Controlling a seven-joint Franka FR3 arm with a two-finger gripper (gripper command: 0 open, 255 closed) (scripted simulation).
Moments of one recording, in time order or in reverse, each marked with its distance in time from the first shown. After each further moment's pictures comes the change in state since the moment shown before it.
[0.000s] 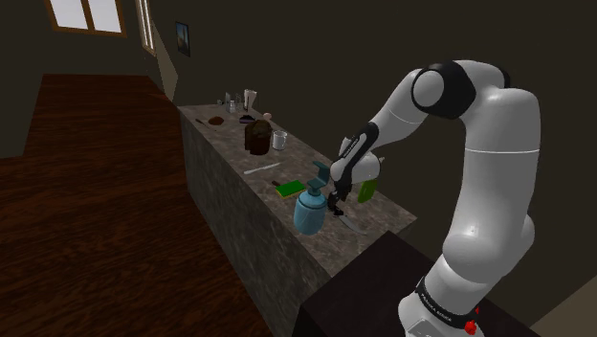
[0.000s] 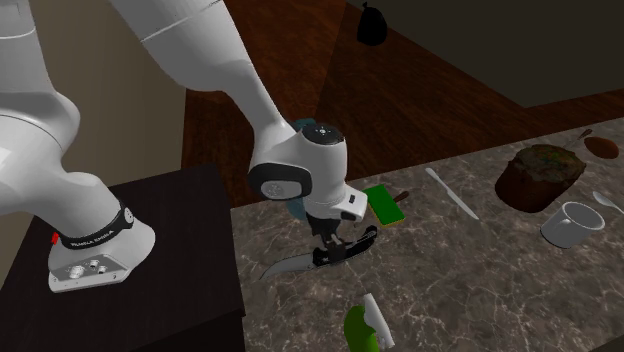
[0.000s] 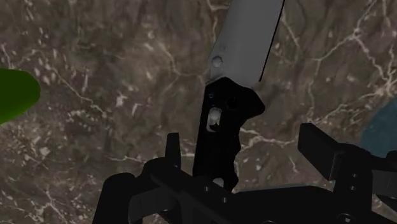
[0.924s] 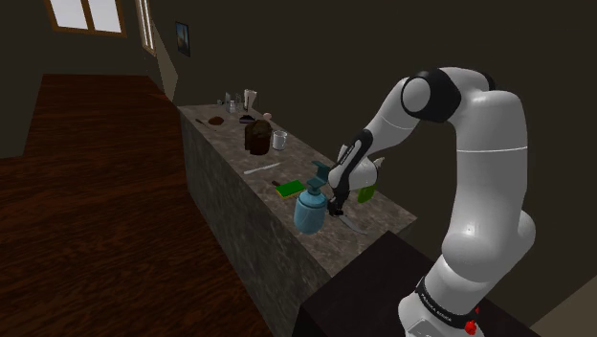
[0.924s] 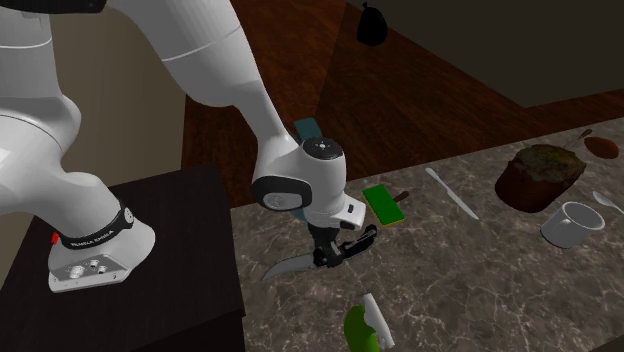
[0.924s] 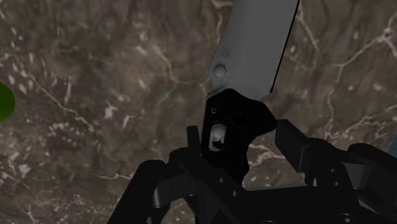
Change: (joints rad) arm -0.020 0.084 0.022 0.023 0.019 0.062 -0.011
